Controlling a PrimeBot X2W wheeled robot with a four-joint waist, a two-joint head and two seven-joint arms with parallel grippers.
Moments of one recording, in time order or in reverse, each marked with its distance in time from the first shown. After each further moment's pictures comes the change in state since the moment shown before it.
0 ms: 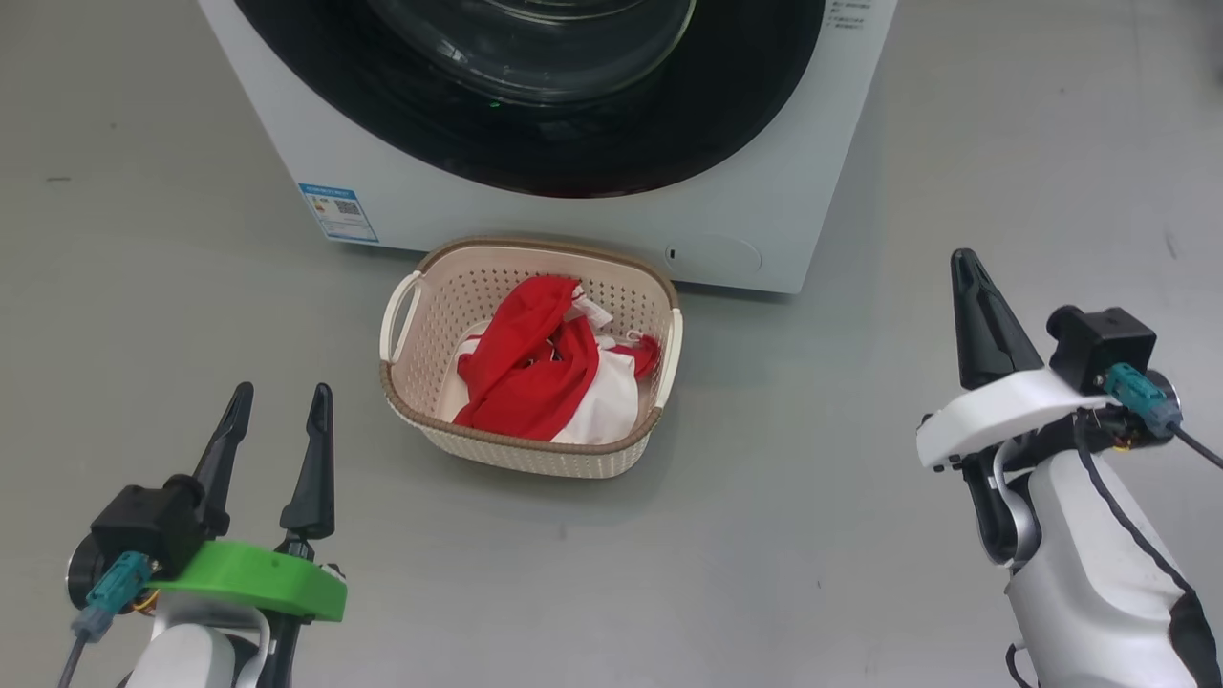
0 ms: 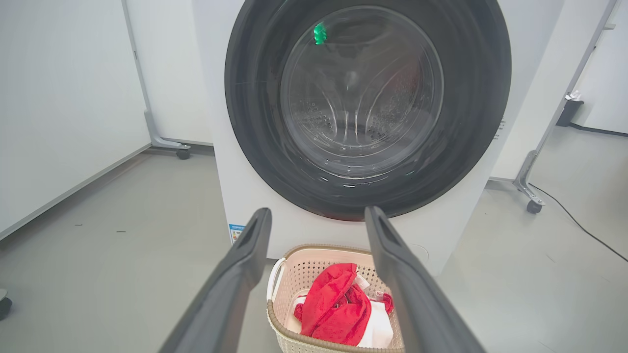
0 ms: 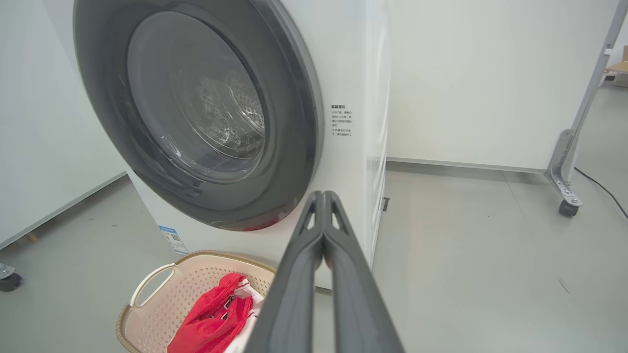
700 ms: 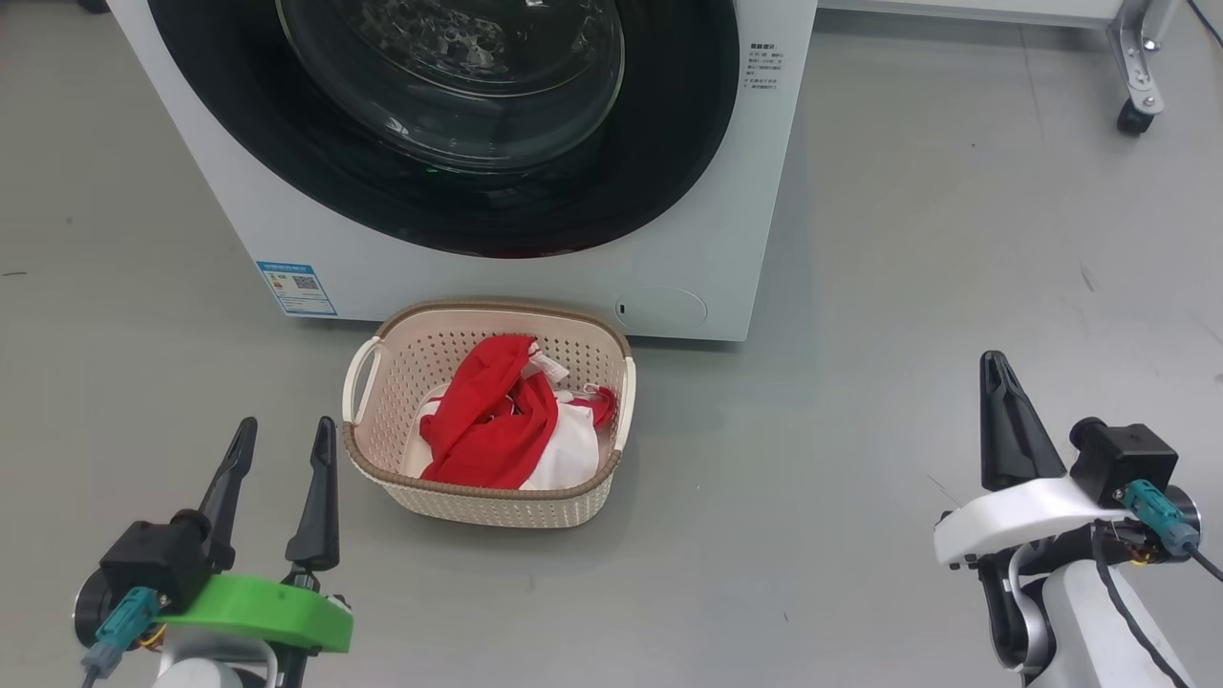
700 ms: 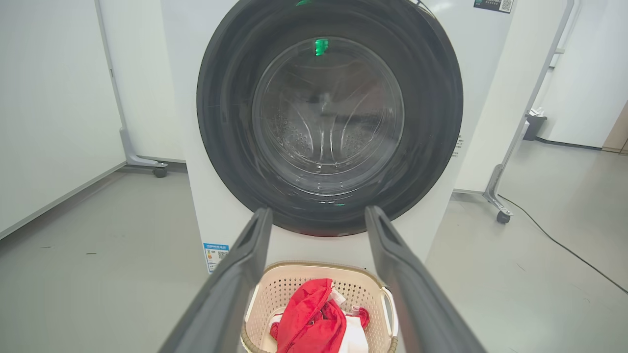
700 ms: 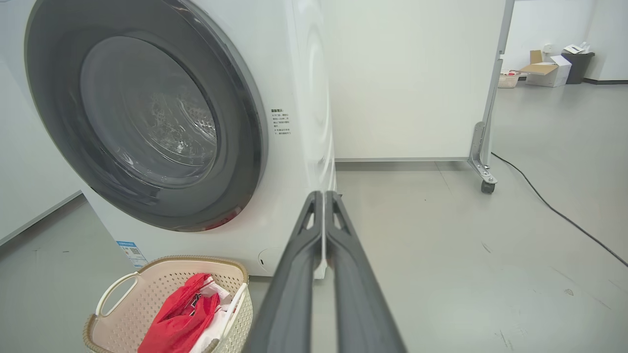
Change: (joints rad) left arm 0.070 -0.023 0.019 -0.029 0.022 0.000 0.000; right arm 0.247 0.017 -0.052 -0.176 0.005 -0.016 0.000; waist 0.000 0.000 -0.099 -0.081
